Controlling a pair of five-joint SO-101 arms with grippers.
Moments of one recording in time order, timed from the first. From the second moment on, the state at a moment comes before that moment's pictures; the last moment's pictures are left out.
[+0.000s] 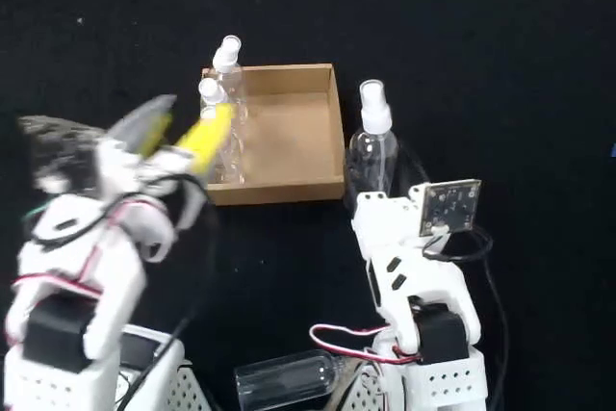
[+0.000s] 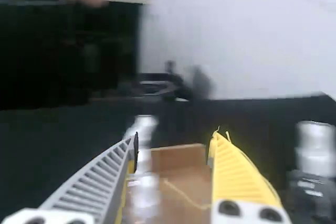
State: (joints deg) left arm 5.8 -74.9 38.3 51.9 5.6; right arm -6.7 -101.7 87.3 34.0 -5.8
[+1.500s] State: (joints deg) left arm -18.2 -72.1 87.3 25.5 9.5; right arm -15.5 -56.1 65.3 -3.7 -5.8
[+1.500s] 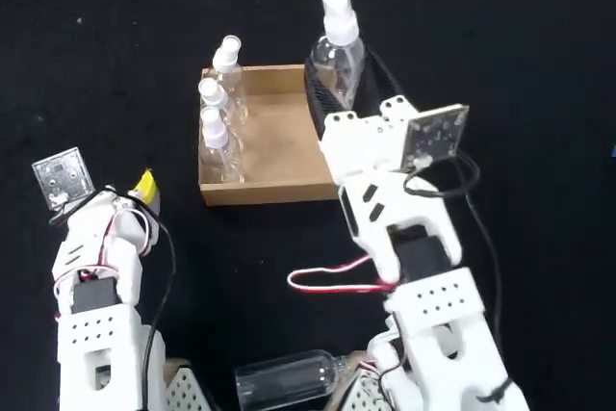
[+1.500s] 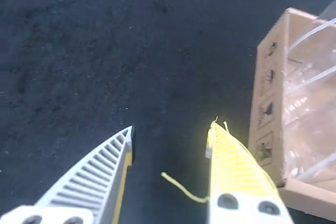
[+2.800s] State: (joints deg) left arm -17.3 -72.1 87.3 25.5 10.0; right arm -15.5 3.1 61.7 -50.6 -5.8
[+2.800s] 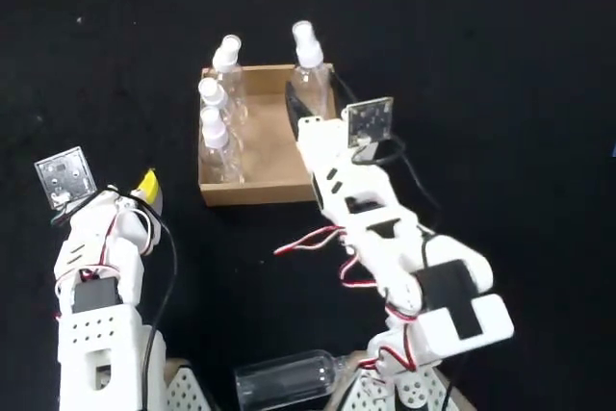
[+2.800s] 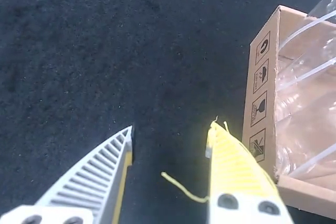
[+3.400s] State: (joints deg) left arm -17.3 -72.1 87.3 25.5 10.0; right arm -15.5 18.5 55.0 -66.4 -5.8
